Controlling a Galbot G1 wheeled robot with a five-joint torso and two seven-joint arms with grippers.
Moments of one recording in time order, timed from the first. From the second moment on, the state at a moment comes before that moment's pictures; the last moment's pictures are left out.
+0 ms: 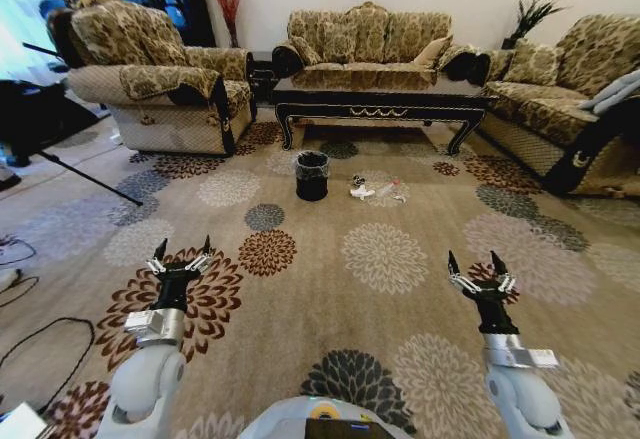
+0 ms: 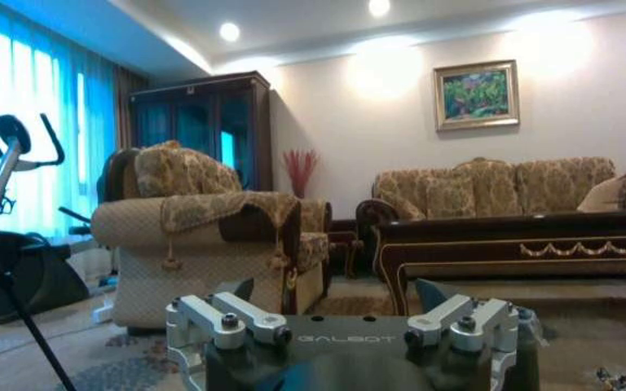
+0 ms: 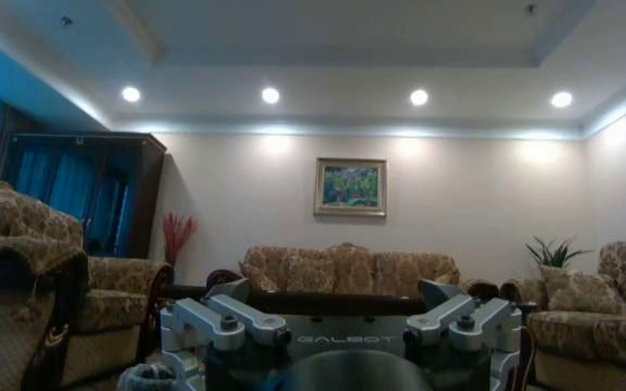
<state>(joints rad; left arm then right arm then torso) 1.59 -1.38 -0.82 -2.20 -0.24 -0.05 -0.06 -1.57 1.23 0.82 1.90 0.47 0.51 -0.19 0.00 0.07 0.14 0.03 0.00</state>
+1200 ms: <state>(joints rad) 1.61 -1.40 -0.82 -2.24 -0.22 -0.07 -0.07 -1.56 1.25 0.81 1.88 0.47 0.52 -0.24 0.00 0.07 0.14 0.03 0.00</state>
